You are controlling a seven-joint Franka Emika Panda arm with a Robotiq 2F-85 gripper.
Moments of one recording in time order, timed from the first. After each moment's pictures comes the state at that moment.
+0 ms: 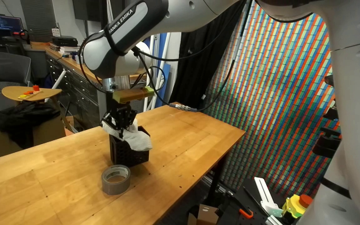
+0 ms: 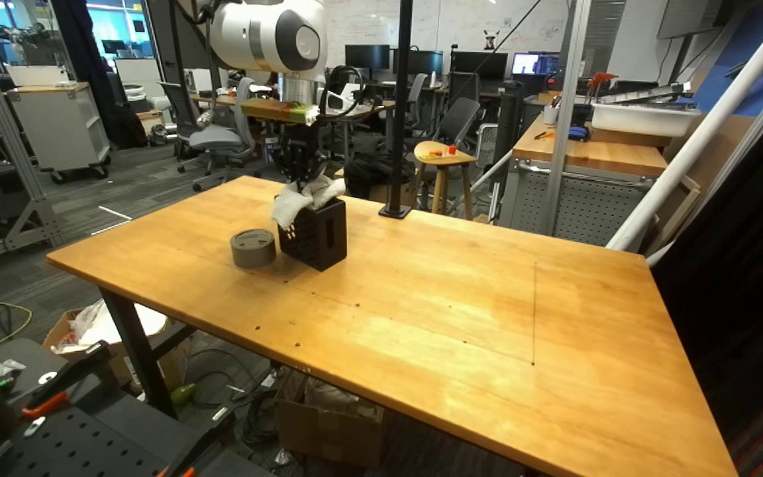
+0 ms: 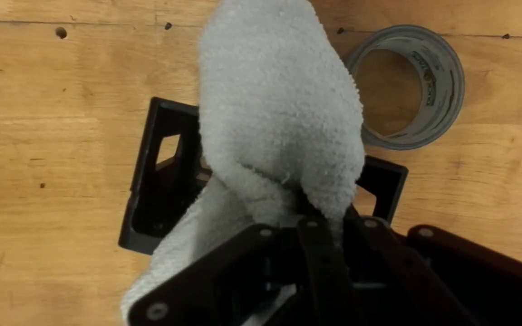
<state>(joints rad) 0.07 0.48 0.06 -1.77 -0.02 2.08 0.07</state>
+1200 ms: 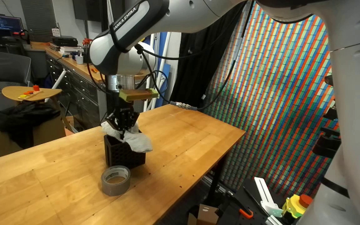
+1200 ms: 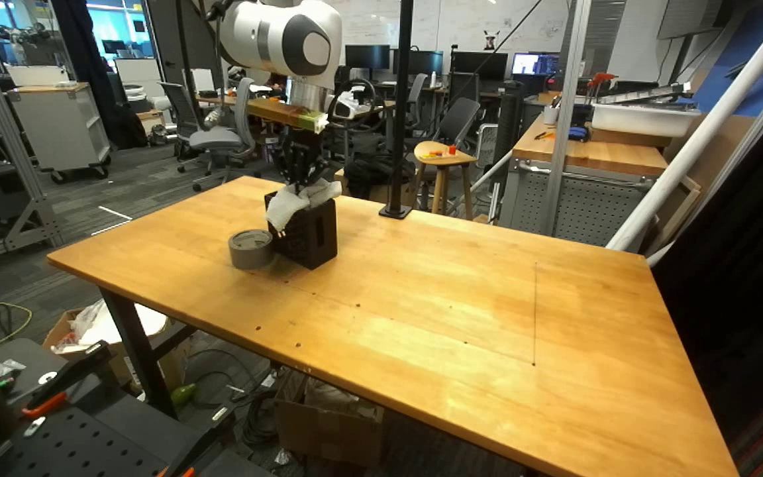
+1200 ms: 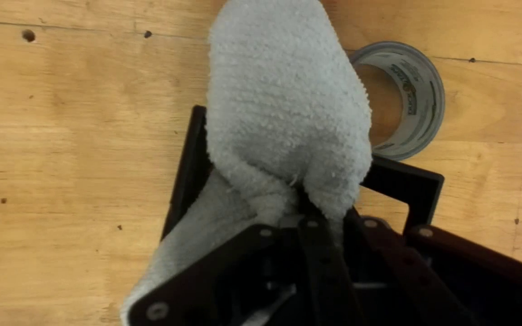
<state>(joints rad) 0.04 0.48 0.05 -1.77 0.09 2.05 -0.06</state>
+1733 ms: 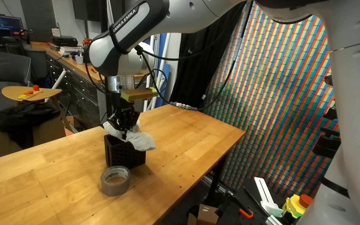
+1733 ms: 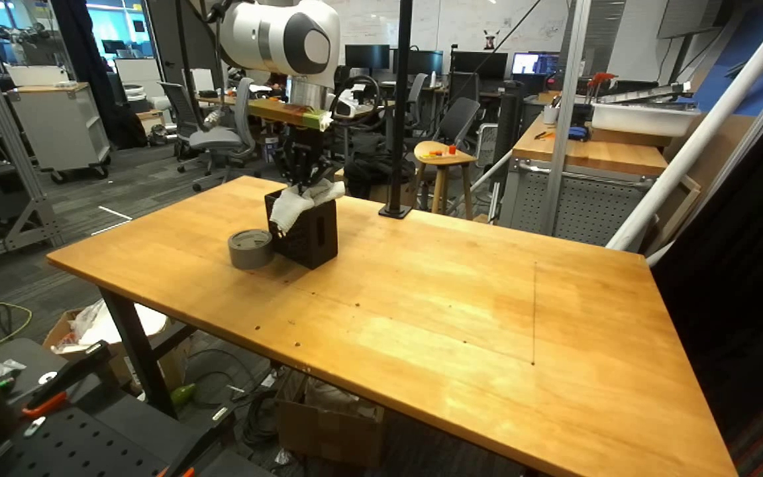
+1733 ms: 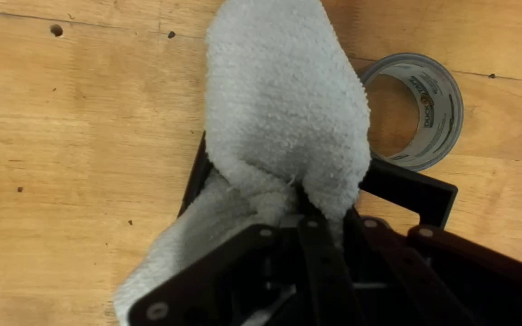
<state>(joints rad) 0.04 0.49 0.05 -1.76 0.05 2.04 -0.08</state>
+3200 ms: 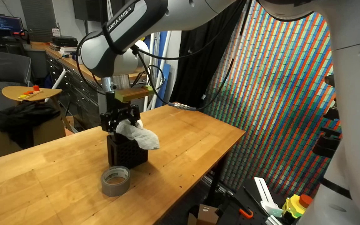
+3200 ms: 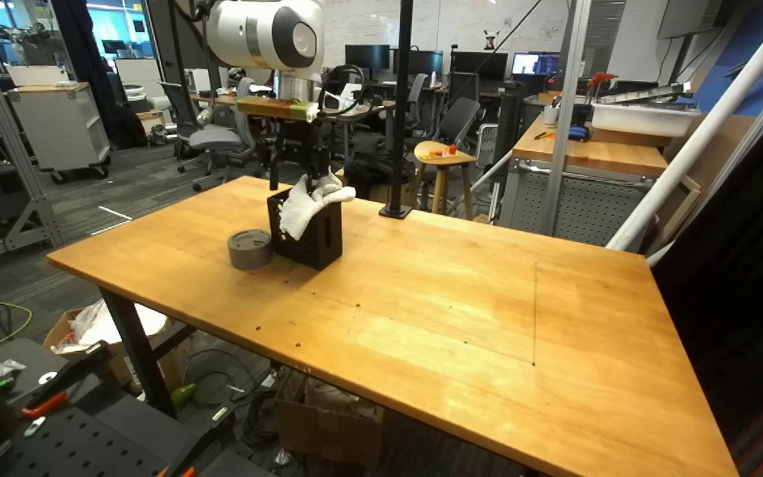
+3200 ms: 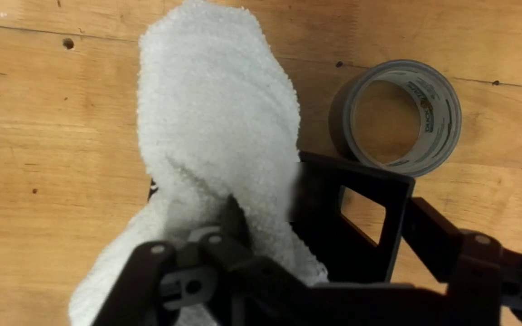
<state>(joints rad) 0.08 0.47 0.05 -1.76 -0.03 2.01 0.01</state>
